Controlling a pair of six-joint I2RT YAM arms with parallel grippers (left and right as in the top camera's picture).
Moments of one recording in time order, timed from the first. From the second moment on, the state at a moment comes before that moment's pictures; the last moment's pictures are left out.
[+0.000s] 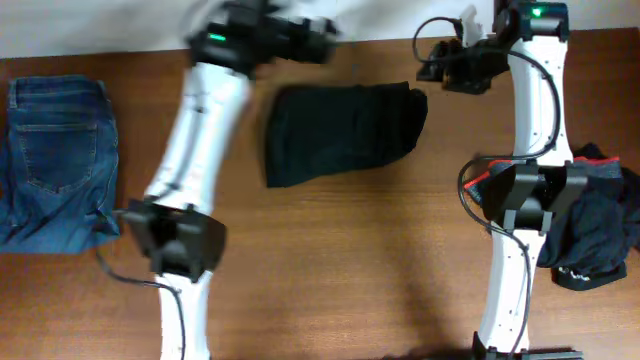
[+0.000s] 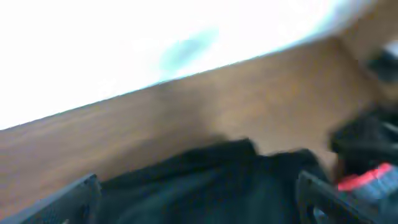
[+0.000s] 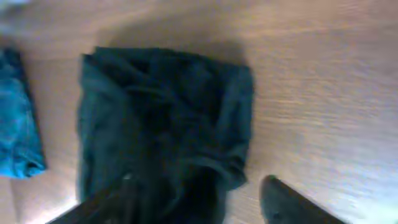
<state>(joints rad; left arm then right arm) -0.29 2.30 2.50 -0.87 0.37 -0.10 -0.10 2.52 2.75 -1.53 -0.57 0.03</state>
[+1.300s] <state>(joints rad) 0.06 2.30 2.51 -1.16 0.52 -0.02 0.10 2.51 2.67 -1.33 -0.11 0.04</state>
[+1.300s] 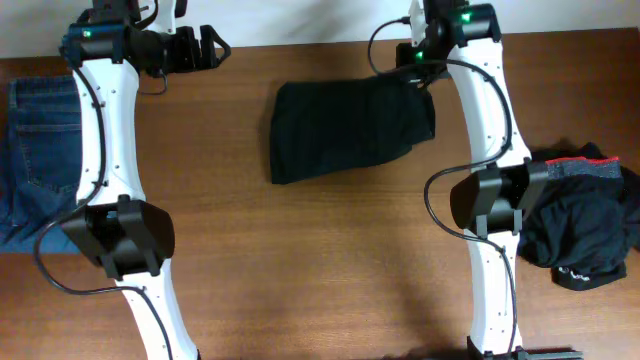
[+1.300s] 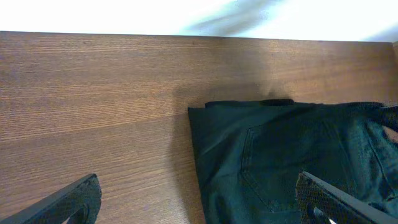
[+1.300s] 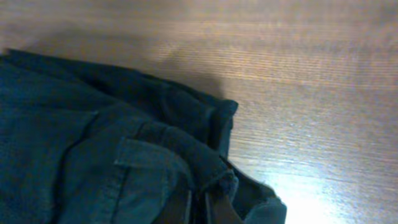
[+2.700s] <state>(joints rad) -0.01 2.31 2.51 -1.18 0.40 0.01 0.06 2.53 2.46 -1.37 -0.34 0.07</state>
